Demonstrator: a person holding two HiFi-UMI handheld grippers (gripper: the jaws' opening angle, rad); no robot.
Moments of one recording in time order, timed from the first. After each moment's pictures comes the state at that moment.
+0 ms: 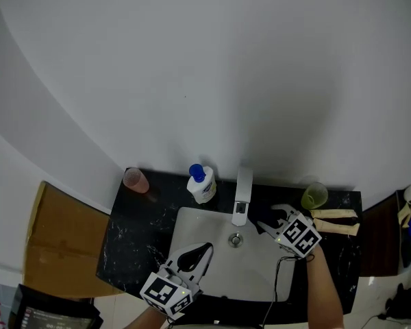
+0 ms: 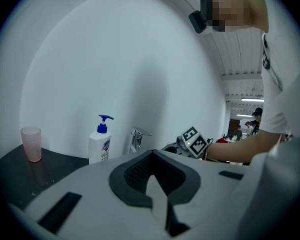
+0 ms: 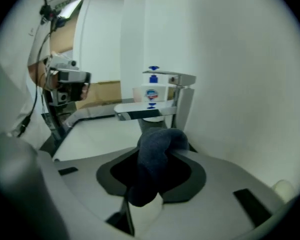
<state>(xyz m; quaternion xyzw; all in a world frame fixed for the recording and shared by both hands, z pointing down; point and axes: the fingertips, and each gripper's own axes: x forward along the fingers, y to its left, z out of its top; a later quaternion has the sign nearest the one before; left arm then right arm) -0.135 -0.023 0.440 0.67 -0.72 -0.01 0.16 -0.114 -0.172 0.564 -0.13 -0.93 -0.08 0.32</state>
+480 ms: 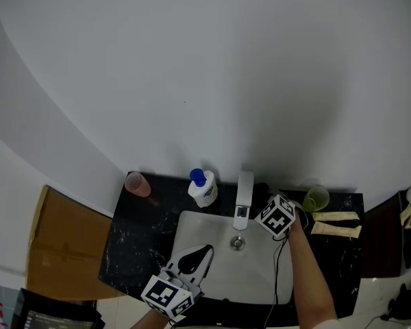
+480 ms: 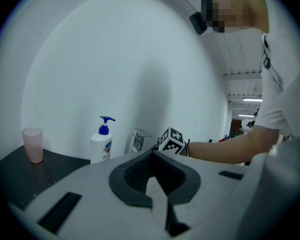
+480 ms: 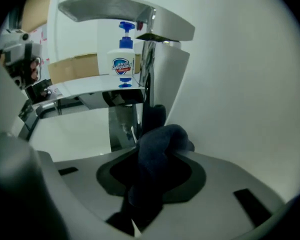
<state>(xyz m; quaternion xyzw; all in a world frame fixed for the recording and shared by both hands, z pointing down) -0.139 -0.026 0.438 0.67 -0.73 -0.01 0.16 -0.172 -0.217 0.598 -0.05 -0.88 -0.12 0.45</state>
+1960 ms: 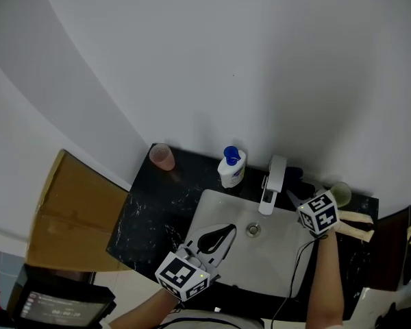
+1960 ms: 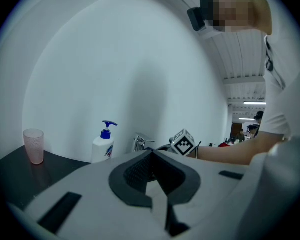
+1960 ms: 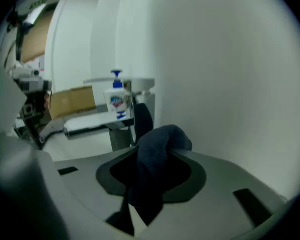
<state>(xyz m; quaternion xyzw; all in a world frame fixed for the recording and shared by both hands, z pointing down) -0.144 -0.022 0.429 0.67 -0.73 -0.04 0.14 -0.156 -0.234 0.555 -0.01 -0.95 -0.04 0.32</state>
